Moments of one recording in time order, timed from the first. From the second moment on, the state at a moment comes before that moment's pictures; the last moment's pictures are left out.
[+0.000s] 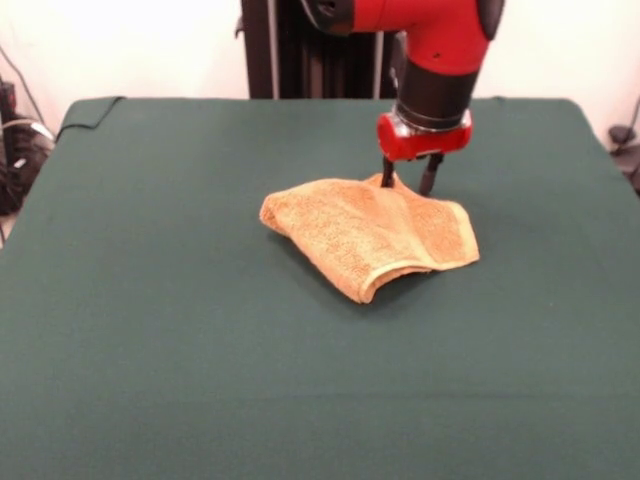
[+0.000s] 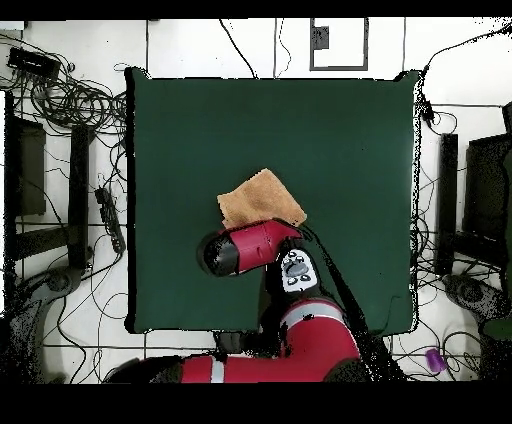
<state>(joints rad) -0.09 -0.45 0.07 1.72 -0.40 0.40 1.70</state>
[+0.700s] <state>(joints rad) -0.31 -0.56 0.16 1.81 -0.40 0.49 1.70</state>
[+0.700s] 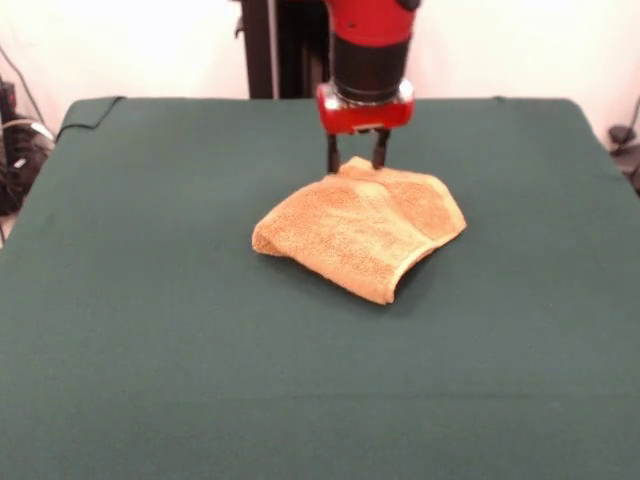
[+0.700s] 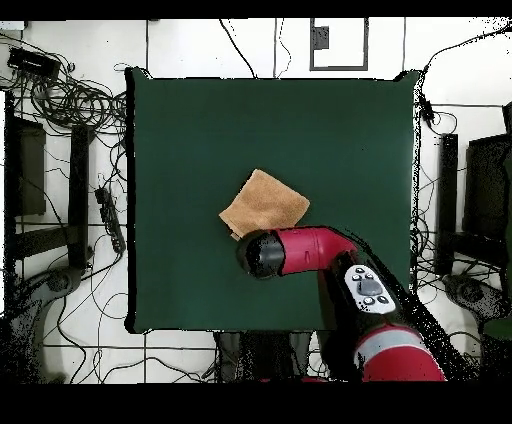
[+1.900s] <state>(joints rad) -0.30 -0.67 0.22 1.80 -0.33 0.69 1.70</state>
